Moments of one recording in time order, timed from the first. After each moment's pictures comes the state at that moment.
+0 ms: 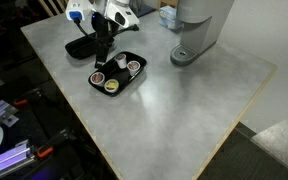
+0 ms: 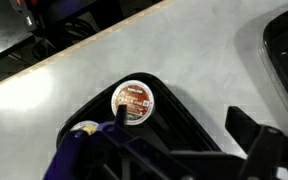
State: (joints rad) arm -0.03 0.32 -0.10 -2.20 0.18 2.04 0.27
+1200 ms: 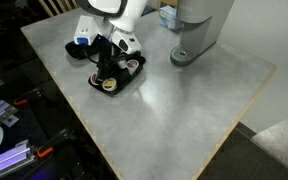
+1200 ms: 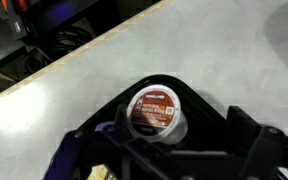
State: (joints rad) arm -0.06 0.43 -0.12 -2.21 0.23 2.08 0.24
